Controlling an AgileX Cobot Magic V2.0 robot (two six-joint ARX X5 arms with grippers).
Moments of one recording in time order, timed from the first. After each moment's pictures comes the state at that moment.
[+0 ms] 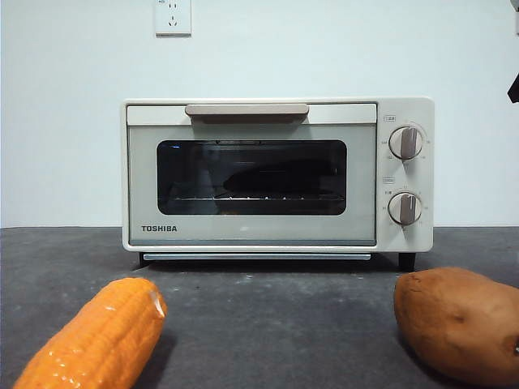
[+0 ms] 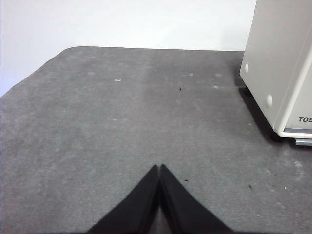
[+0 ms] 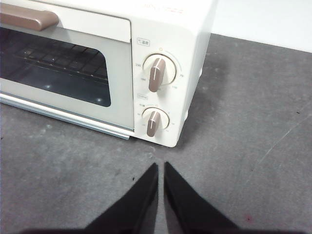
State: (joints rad) left arm 0.06 0.00 0.03 -0.18 0.02 -0.01; right arm 0.56 0.53 0.45 -0.28 0.26 0.08
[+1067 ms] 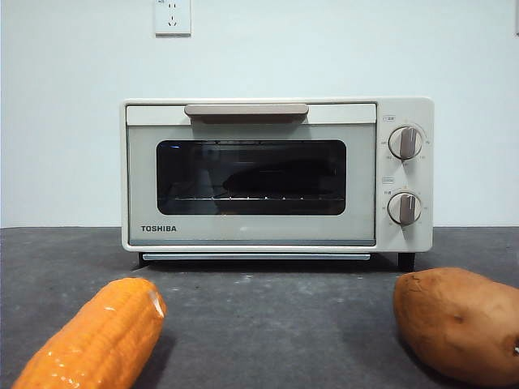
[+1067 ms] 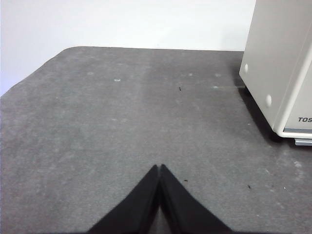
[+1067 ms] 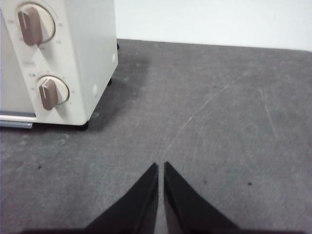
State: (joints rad) left arm 0.06 0.00 0.03 -0.18 0.02 -0.01; right arm 0.10 0.01 0.04 -0.22 0.07 0.02
